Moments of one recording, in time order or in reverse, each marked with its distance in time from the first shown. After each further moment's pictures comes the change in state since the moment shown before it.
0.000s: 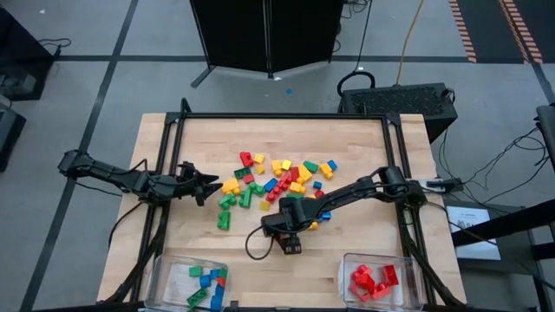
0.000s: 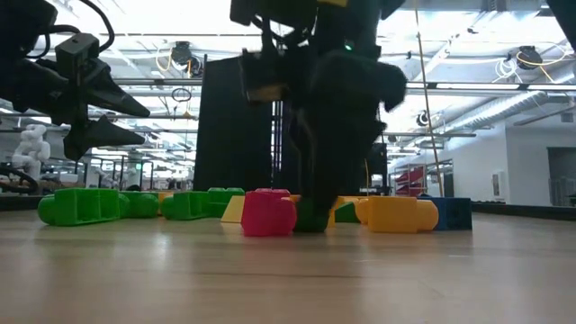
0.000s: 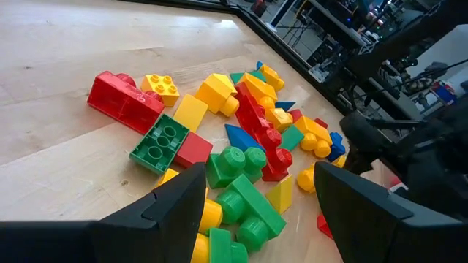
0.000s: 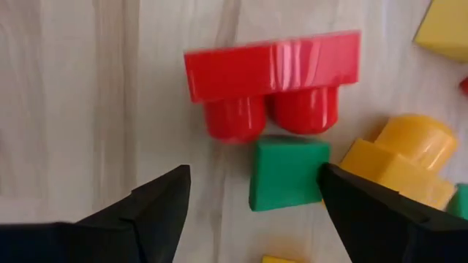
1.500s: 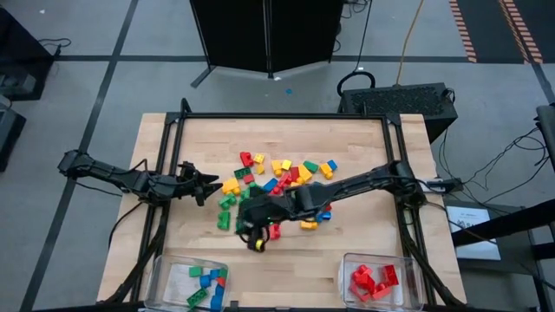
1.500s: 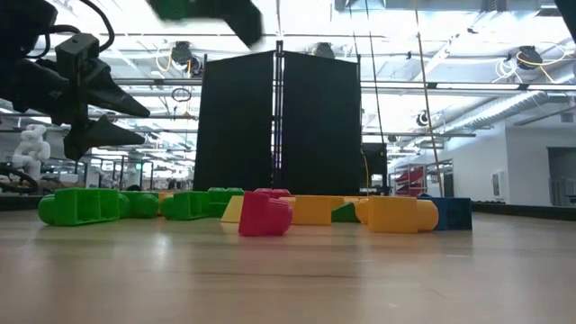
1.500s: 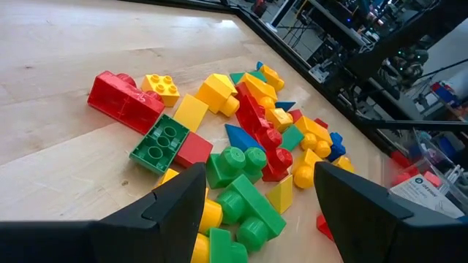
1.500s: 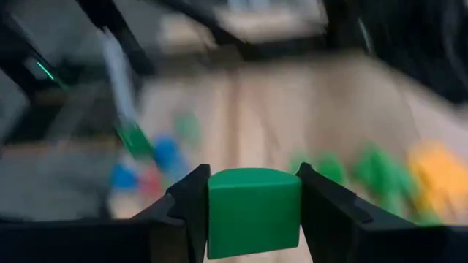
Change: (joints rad) left arm 0.000 0.000 0.000 0.000 -0.001 -0.002; right arm -0.014 -0.081 0.193 0.503 0.025 0.119
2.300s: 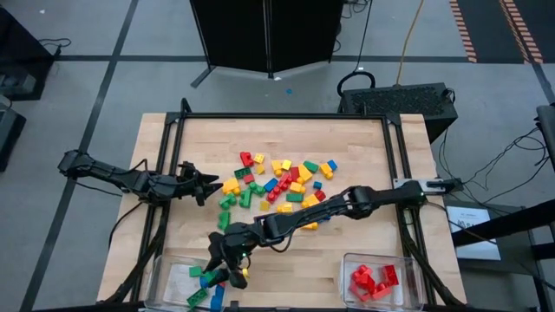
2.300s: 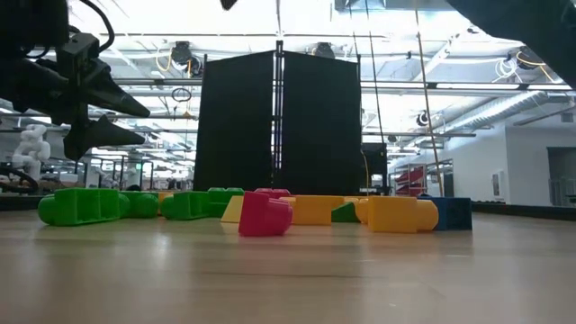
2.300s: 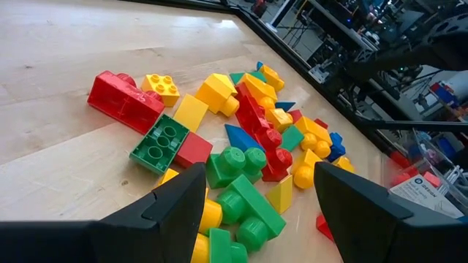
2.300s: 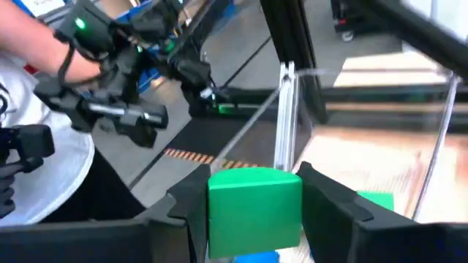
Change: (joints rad) left arm 0.000 0.000 0.000 0.000 0.000 -0.002; right arm 0.049 0.490 0.458 0.354 -0.470 0.021
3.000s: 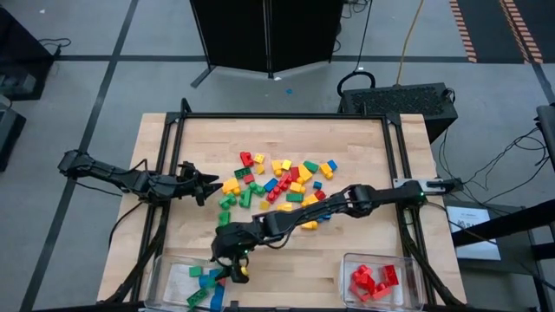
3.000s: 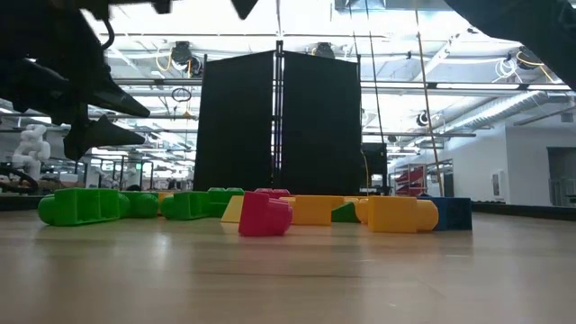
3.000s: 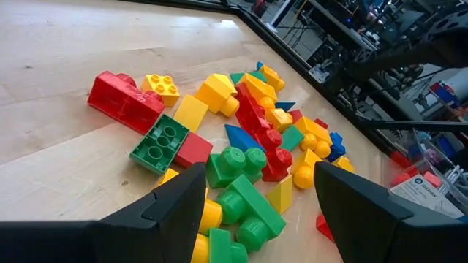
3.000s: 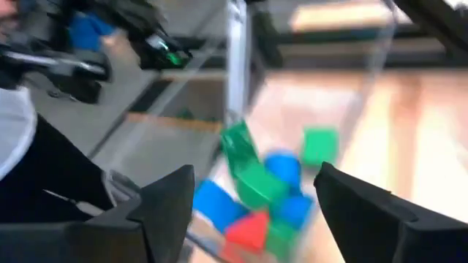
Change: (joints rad) left arm 0.000 0.000 0.000 0.000 0.000 0.001; right arm -0.015 -0.017 0.002 -0.237 0.098 -0.074
